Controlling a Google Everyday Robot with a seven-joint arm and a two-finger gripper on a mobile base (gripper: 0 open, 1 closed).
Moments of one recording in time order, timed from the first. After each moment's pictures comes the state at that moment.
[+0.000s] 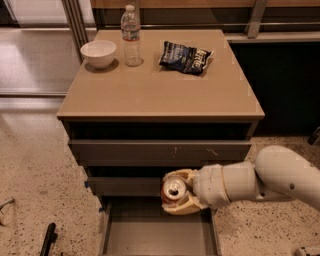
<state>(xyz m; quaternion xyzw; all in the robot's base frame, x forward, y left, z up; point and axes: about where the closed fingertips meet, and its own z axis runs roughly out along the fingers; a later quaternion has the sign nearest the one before) 0.401 -0.034 0.711 -0.61 0.62 0.30 0.40</state>
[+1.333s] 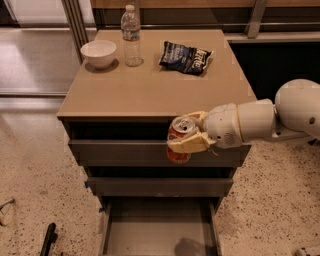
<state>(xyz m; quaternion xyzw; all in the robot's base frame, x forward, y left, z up) 0.495 -0.054 0.834 -0.51 0.68 0.33 0.41</state>
